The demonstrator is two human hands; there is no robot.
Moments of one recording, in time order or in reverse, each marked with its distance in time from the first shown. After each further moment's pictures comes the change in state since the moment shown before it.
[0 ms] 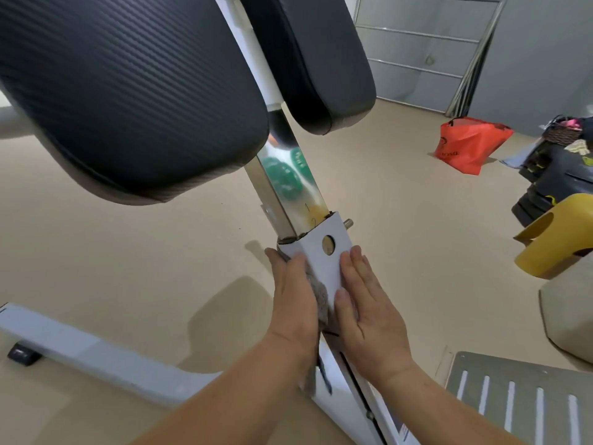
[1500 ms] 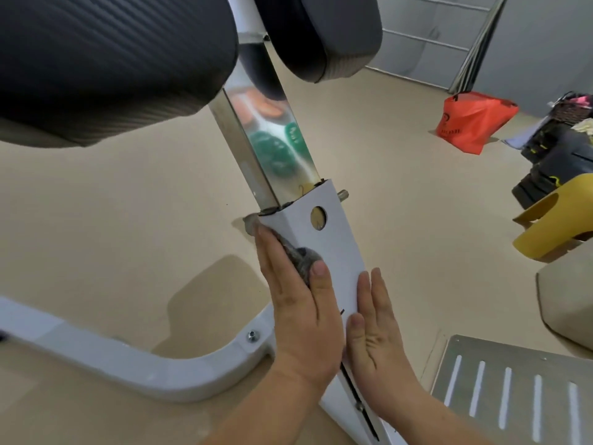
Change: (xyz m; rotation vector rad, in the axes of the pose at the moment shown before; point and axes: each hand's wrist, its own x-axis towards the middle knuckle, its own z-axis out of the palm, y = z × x) left_hand 0.018 -0.078 0.008 0.516 0.252 0.862; right_hand -0.047 0.064 0.021 0.039 -0.147 0.108
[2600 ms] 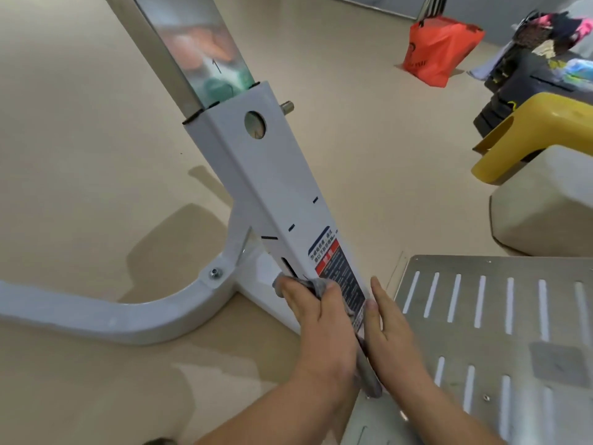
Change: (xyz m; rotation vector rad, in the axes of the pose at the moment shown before) left_hand -0.128 -0.002 0.021 -0.169 -0.371 -0.912; right_hand -0.105 0.075 -0.001 0.218 0.025 0.505
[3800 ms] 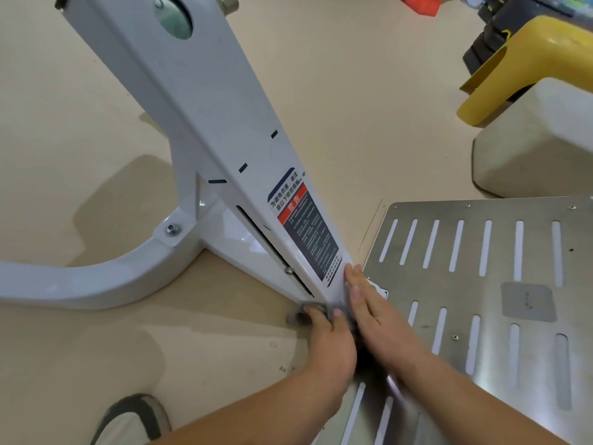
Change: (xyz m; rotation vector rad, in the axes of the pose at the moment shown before) left_hand 0.002 -0.139 0.036 0.283 -0.129 -0.319; right_hand -0.018 0.072 -0.017 -0.098 -0.268 0.078
